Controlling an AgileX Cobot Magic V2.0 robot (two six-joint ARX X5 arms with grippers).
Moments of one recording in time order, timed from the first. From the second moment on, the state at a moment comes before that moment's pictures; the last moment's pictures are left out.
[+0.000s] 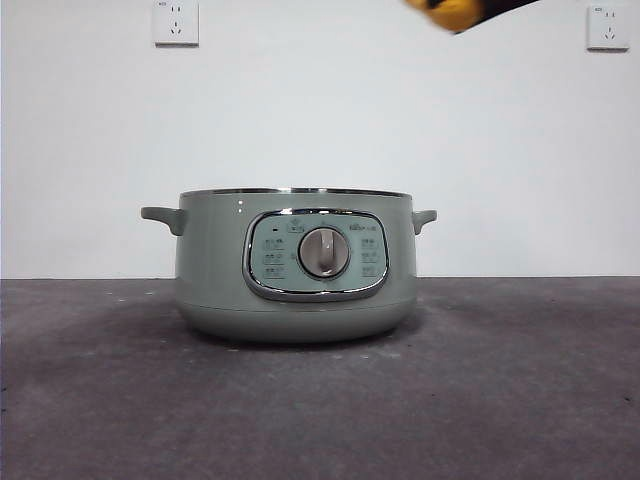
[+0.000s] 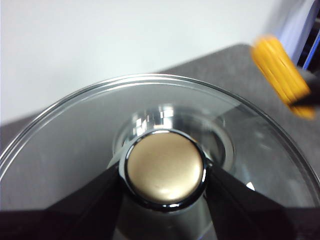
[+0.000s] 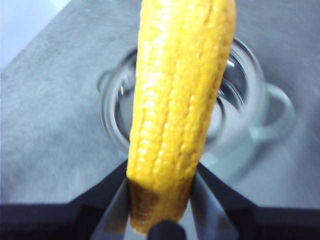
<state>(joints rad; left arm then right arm) -0.43 0.90 1.29 -0.73 0.06 0.02 0.39 1.37 1.42 -0.71 -0.39 0.03</state>
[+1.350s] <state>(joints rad) -0.43 0.54 1.04 -0.89 0.04 -0.07 0.58 2.22 1.98 -0.86 -0.11 0.06</state>
